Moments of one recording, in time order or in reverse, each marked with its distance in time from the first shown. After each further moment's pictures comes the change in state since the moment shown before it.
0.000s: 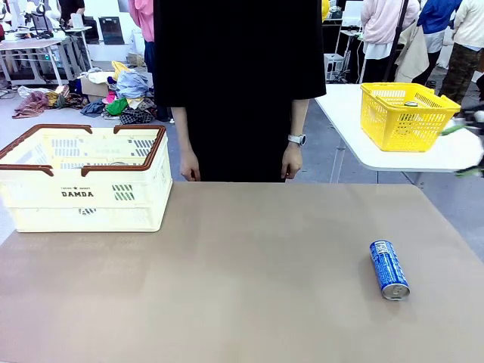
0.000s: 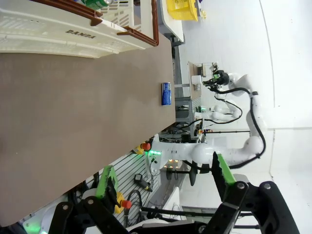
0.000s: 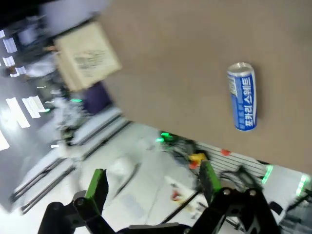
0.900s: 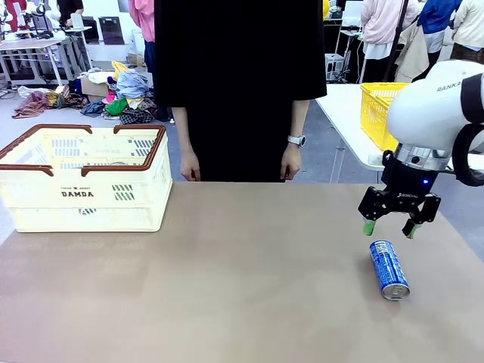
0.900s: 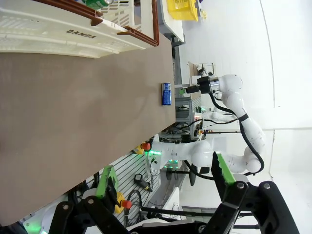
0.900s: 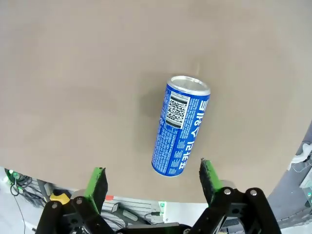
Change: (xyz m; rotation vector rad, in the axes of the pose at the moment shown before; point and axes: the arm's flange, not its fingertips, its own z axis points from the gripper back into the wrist) left arm 0.000 0.000 0.000 0.001 -0.001 0.002; right arm -0.040 0.015 -0.183 -0.792 -0.123 0.313
